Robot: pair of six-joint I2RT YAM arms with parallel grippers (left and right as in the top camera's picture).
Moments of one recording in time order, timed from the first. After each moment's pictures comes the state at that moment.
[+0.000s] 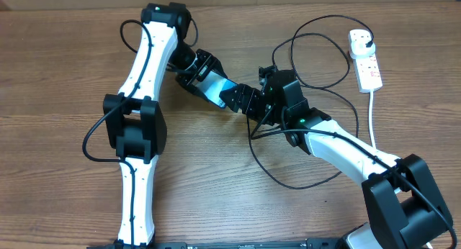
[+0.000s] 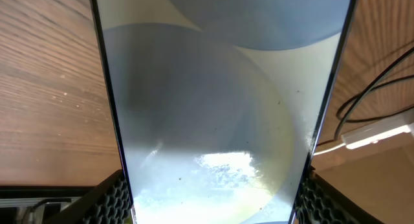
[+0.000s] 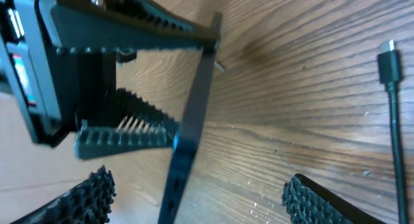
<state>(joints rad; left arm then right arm) -0.20 2.47 2.36 -1.61 0.61 -0.97 0.49 1.69 0.94 0.12 -0.42 0.91</state>
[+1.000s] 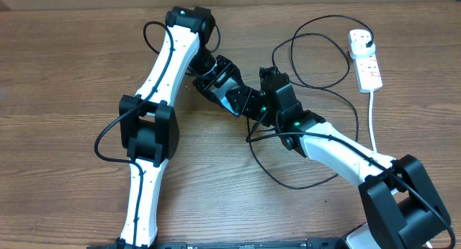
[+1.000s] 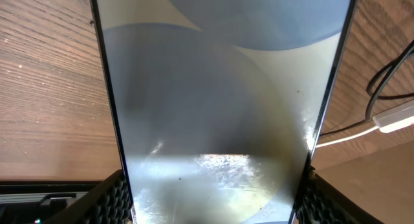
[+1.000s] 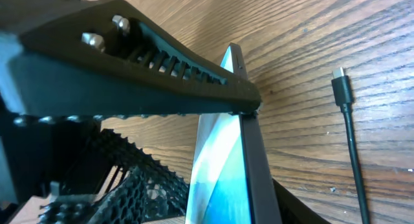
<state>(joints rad) -0.30 2.47 2.36 -1.61 0.61 -0.97 0.53 1.69 0.94 0.11 -0.23 0.92</state>
